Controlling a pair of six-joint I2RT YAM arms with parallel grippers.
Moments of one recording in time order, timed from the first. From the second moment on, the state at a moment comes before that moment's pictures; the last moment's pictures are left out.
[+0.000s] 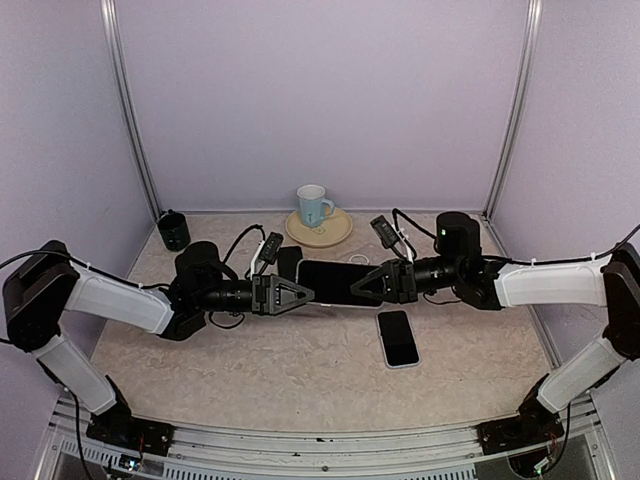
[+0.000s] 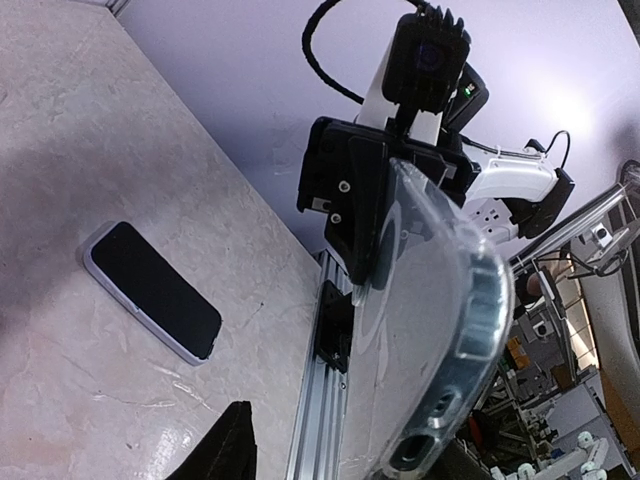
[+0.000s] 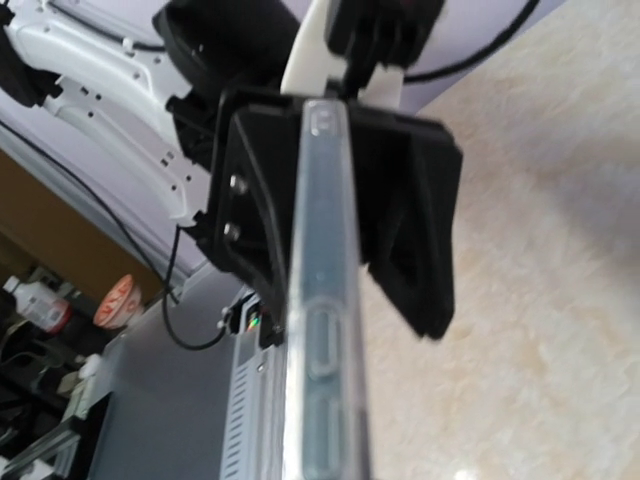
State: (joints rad) left arm -0.75 1.58 0.63 0.90 0.74 -0.85; right arm 0.66 1.48 0.79 0.45 -1.00 0.48
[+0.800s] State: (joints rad) left arm -0.80 1.65 0.69 0.96 0.76 -0.90; right arm 0.66 1.43 0.79 0.40 -0.93 0.42
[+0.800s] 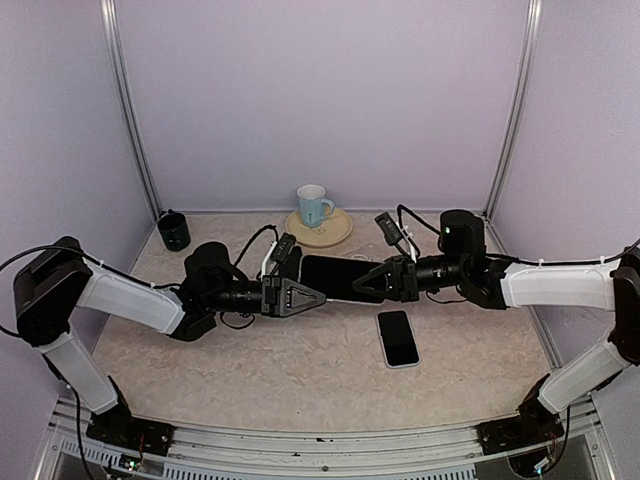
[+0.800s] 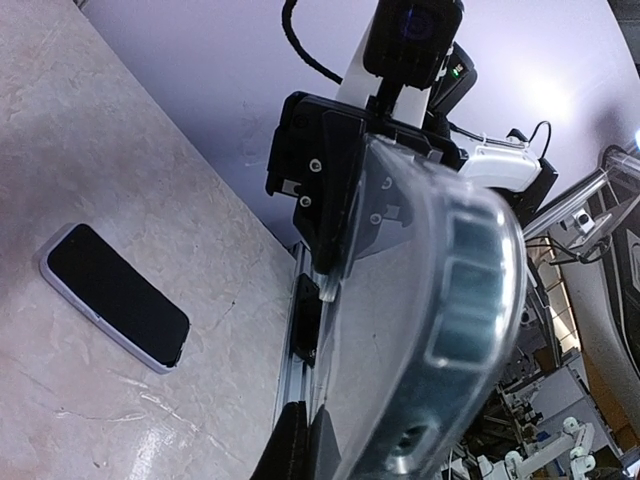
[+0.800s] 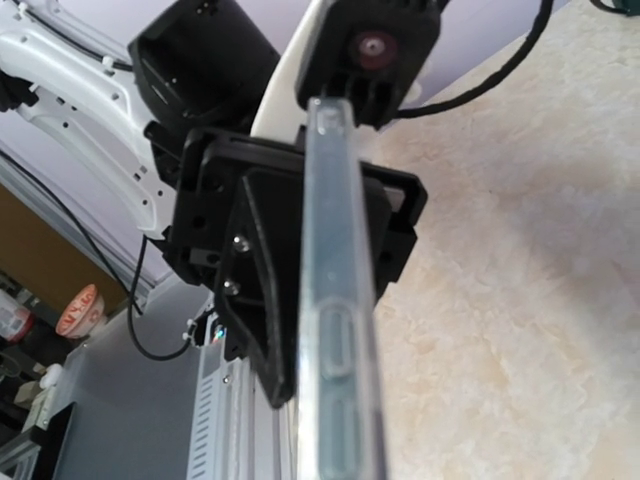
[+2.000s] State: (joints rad) left arm -0.78 1.45 0.82 0.41 0.77 -0.52; right arm 0.65 1.51 0.86 0.16 -1.12 0.28
